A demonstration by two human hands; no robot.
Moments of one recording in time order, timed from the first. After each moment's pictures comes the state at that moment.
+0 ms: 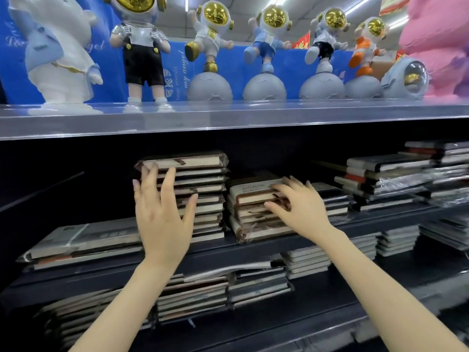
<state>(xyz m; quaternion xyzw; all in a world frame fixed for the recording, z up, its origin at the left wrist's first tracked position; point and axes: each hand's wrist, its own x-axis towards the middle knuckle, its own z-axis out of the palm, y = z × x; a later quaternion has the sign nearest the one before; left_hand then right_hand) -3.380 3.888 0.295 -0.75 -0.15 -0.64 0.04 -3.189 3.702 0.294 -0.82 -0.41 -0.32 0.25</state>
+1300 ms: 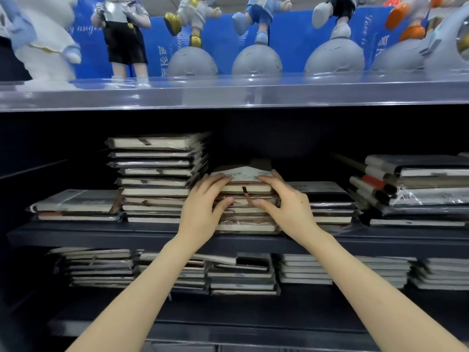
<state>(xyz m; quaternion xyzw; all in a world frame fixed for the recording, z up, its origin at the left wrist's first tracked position) -3.271 3.816 0.270 -0.86 -0.17 -0.47 -0.07 -3.119 3.685 0.280 -0.69 -0.56 -0.13 0.44</state>
